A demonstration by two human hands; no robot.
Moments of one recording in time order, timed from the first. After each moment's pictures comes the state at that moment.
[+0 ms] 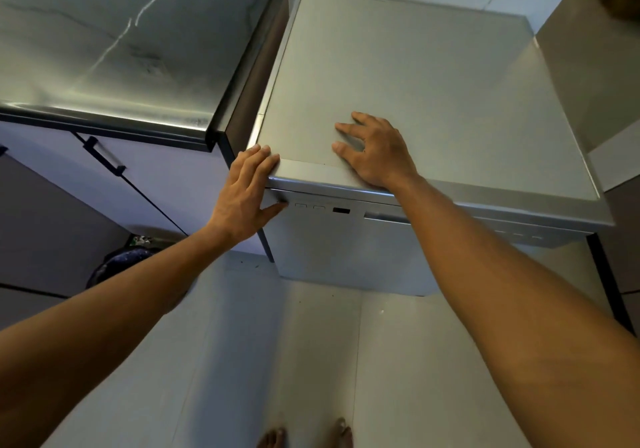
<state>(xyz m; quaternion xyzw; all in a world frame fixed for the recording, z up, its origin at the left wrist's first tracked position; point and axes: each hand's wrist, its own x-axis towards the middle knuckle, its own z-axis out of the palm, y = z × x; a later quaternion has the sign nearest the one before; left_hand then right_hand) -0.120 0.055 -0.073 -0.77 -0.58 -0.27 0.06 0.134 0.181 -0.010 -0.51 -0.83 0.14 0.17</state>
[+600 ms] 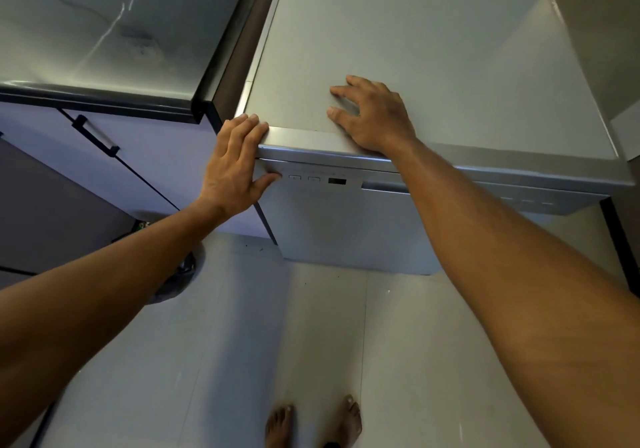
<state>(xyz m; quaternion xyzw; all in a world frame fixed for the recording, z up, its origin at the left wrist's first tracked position) -0.118 0.054 -0.072 -0.77 -0.57 -0.26 0.12 0.135 0.179 -0.007 -0.52 -0.83 0.13 0.15</state>
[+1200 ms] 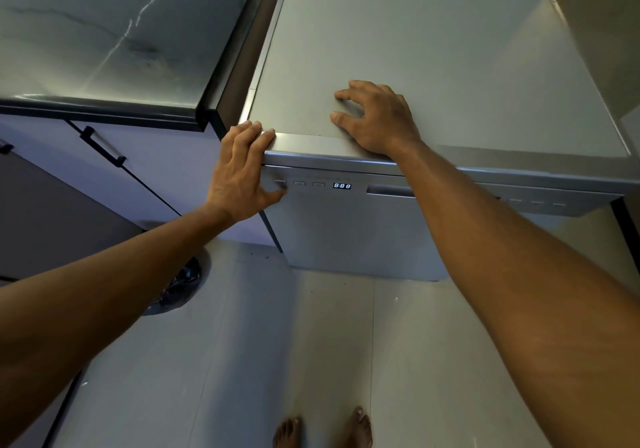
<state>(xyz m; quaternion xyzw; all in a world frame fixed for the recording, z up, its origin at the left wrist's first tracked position) -0.118 0.058 -0.074 -0.76 -0.59 -0.25 0.10 0.135 0.179 -0.007 -0.52 -0.82 0.14 0.18</state>
